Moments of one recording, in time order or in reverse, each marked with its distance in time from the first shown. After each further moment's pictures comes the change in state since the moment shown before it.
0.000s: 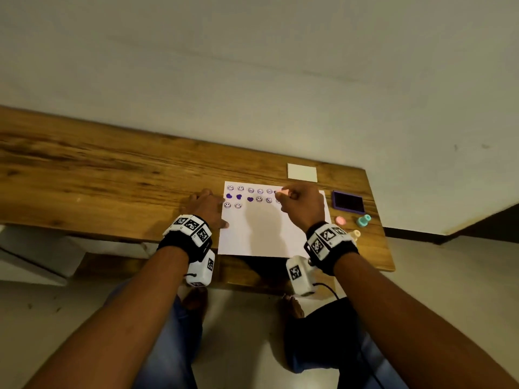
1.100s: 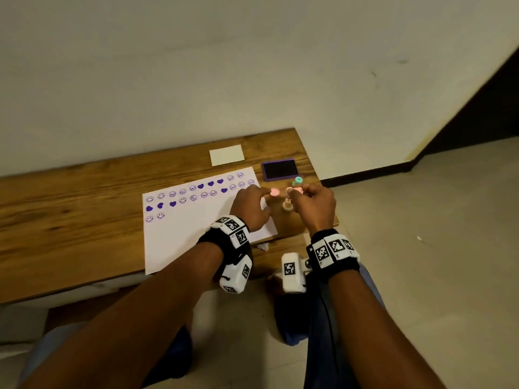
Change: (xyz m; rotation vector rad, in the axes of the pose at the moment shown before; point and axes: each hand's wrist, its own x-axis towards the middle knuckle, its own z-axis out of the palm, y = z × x) left_hand -0.020 0.242 0.100 -0.134 0.044 0.536; right_hand -0.027 0.145 -0.127 0.448 0.397 0.364
